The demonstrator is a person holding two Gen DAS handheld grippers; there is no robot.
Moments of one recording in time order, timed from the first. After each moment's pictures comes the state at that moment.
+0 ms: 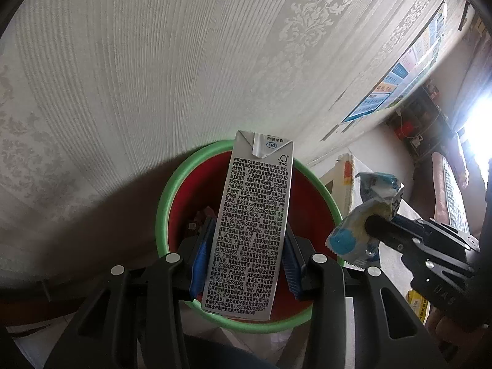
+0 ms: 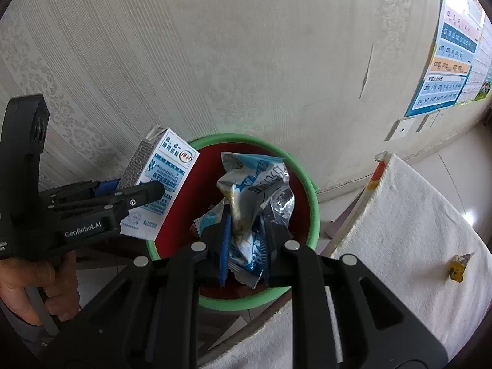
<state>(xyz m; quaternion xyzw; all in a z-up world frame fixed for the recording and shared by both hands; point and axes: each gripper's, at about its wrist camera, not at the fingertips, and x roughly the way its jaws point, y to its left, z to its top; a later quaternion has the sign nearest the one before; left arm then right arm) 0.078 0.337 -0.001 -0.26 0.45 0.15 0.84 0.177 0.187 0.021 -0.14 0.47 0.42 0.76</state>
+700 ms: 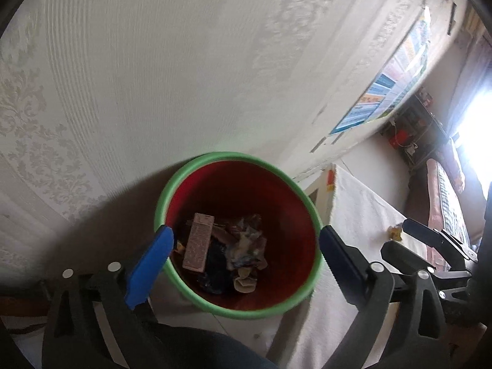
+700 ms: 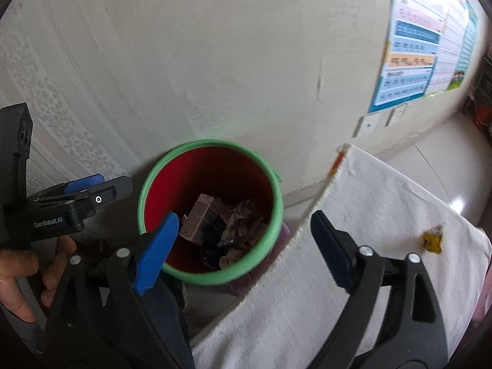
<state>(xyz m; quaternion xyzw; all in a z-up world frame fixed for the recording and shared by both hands) 0.053 0.310 0.034 -0.25 0.42 0.15 0.86 0.159 0.123 0.056 -0.11 0.45 0.37 0.80</state>
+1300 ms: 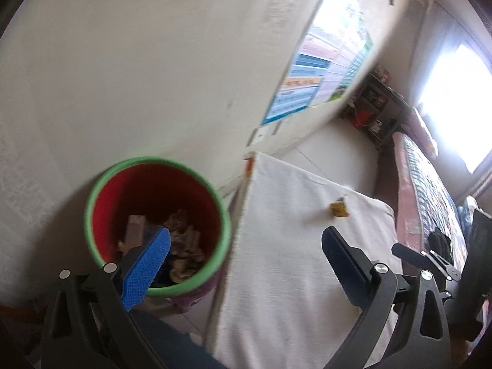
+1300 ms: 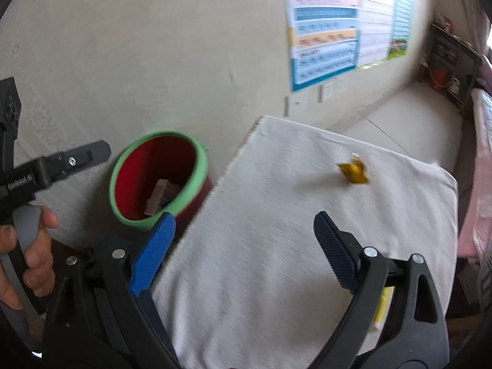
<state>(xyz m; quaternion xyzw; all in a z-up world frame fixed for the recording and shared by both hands) 0.070 0.183 0.086 -0.20 0.40 0.06 0.89 0.128 -0.032 0.070 -0.06 0.45 0.28 0.85</state>
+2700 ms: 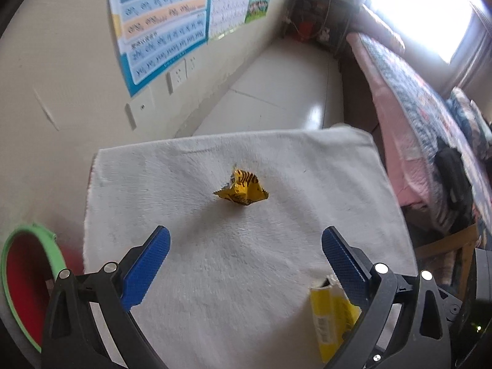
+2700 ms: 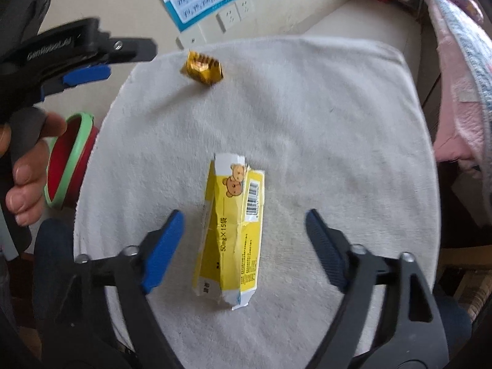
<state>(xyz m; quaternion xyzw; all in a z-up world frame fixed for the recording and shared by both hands) 0.269 -0.030 0.004 -0.04 0.52 -0.07 0.85 0.184 -0.202 -0.050 0.02 0.58 0.18 0.80</state>
